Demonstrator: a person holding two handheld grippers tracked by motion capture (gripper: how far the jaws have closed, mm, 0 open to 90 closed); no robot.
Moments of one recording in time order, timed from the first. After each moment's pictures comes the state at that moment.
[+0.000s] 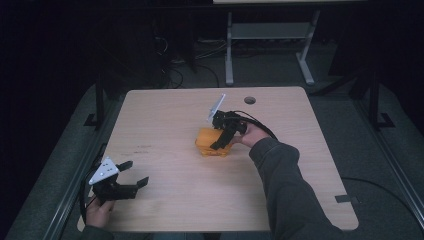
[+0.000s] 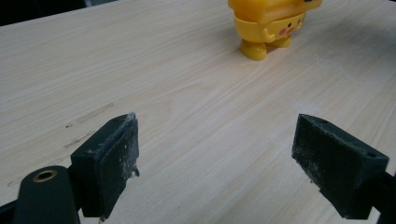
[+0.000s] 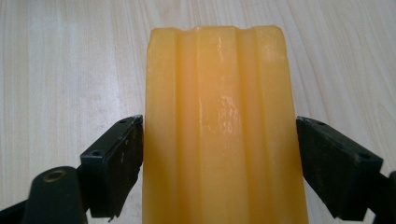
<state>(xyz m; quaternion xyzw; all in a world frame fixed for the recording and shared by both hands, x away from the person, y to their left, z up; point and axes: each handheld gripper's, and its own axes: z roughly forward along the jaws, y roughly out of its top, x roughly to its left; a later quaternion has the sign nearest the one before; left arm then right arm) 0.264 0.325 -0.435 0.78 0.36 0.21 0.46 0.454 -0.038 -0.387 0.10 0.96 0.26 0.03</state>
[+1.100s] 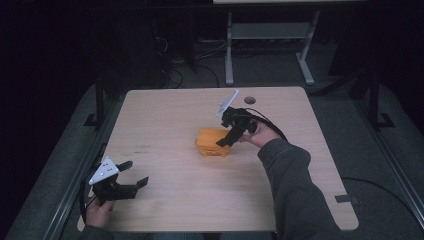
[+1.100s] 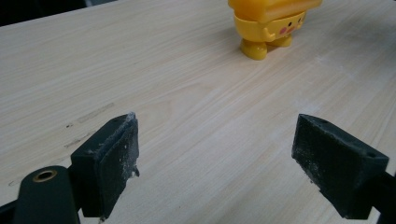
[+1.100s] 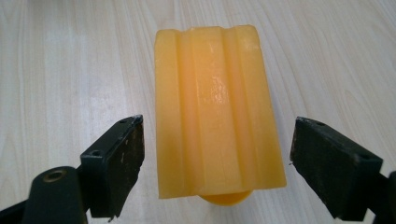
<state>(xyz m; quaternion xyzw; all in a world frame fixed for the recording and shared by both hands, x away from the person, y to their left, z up) 0.264 0.324 -0.435 0.78 0.36 0.21 0.47 0.444 -0.065 -0.367 0.12 0.95 0.29 0.04</state>
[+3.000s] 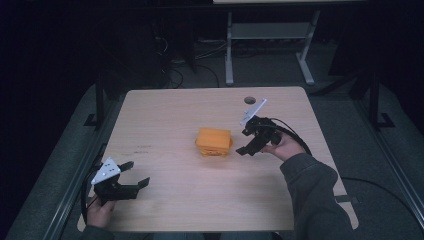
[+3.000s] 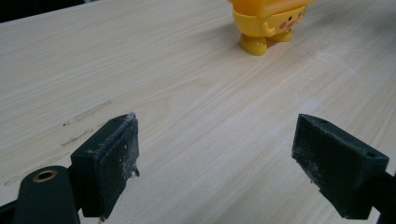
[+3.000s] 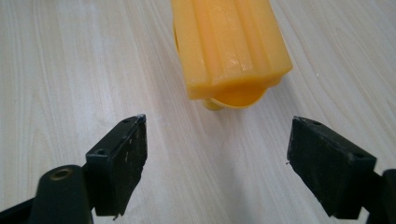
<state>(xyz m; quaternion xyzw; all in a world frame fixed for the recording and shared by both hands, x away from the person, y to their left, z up) 0.264 0.321 -0.437 0.79 0.36 0.21 0.46 0.406 -0.127 -0.370 0.17 0.94 0.30 0.05</state>
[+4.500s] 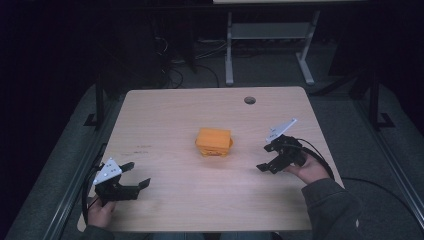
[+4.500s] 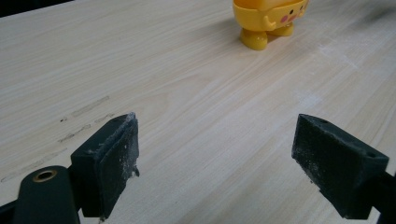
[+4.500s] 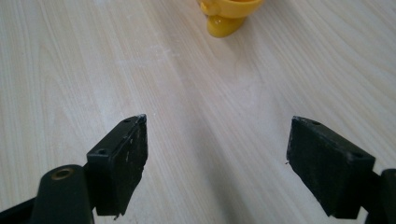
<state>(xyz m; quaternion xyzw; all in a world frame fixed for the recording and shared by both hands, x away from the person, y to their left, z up) 0.264 0.320 -0.439 0.79 0.36 0.20 0.45 0.357 -0.190 -0.397 0.24 0.92 0.31 0.04</state>
